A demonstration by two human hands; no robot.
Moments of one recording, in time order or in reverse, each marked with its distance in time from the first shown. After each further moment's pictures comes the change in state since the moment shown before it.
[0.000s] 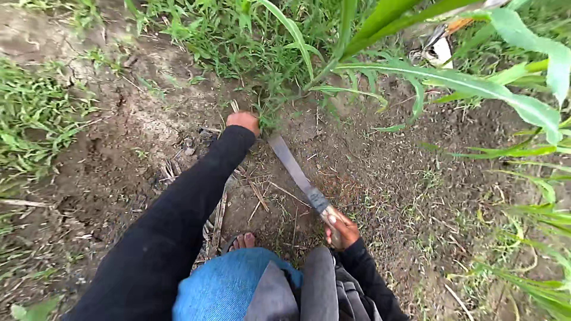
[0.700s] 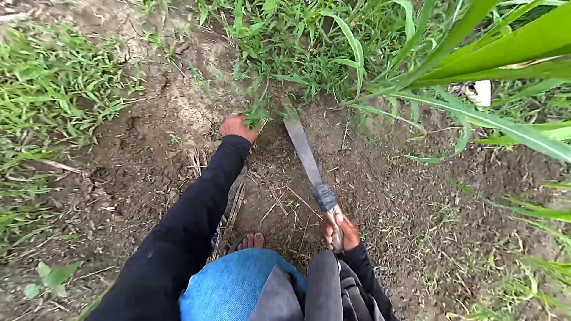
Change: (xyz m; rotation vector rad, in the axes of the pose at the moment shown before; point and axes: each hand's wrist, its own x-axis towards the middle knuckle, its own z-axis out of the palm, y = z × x) left_hand -0.028 -0.089 0.020 -0.482 0.294 -0.292; right_hand 0.026 -0.019 0.042 0.142 -0.193 0.081
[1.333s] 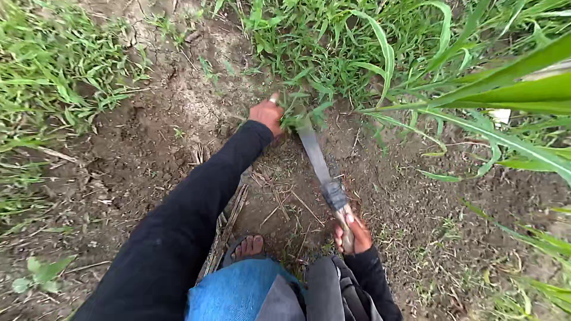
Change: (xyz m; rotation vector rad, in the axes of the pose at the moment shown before) left_hand 0.026 0.035 -0.003 0.131 -0.143 0.436; right_hand 0.013 -0.029 0.005 -0.103 0.037 -0.002
